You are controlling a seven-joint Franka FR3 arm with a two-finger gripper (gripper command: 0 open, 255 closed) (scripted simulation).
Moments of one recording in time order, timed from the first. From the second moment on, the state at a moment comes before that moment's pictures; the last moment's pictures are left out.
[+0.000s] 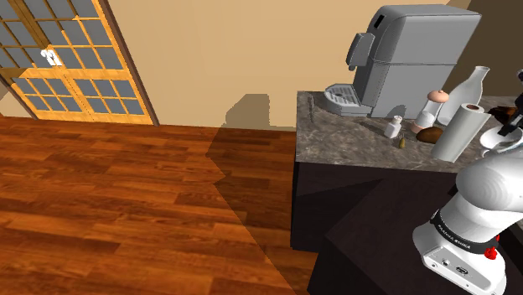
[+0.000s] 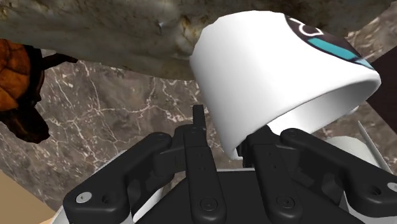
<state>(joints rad) -0.38 -1.06 -1.06 -2.71 -1.11 2.06 -0.63</state>
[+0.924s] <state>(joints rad) -0.37 -1.03 -1.14 -2.74 -1.18 2.13 -0.61</state>
